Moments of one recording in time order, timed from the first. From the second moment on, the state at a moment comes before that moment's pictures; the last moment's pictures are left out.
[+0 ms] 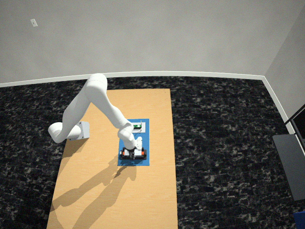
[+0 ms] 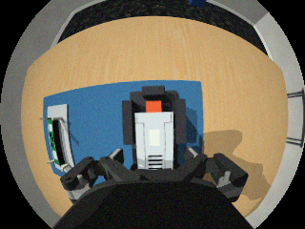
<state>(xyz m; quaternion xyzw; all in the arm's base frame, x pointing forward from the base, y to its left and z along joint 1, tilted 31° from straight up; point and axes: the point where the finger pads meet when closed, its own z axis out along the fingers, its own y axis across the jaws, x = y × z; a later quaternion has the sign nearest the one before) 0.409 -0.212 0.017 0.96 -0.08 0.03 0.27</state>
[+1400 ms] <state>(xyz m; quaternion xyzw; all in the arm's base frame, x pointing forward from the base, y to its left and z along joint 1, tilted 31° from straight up) 0.407 -0.218 0.012 0.96 -0.08 0.03 0.27</state>
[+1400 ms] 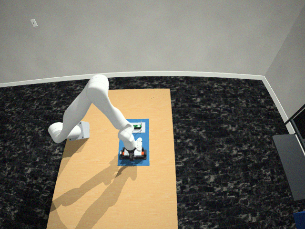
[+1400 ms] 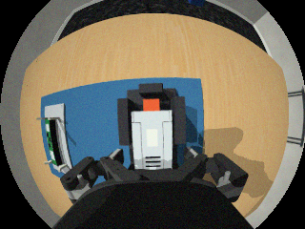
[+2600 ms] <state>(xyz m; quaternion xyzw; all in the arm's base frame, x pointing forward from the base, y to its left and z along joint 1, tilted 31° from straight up) 0.407 -0.218 0.012 0.96 -0.08 0.03 0.27</state>
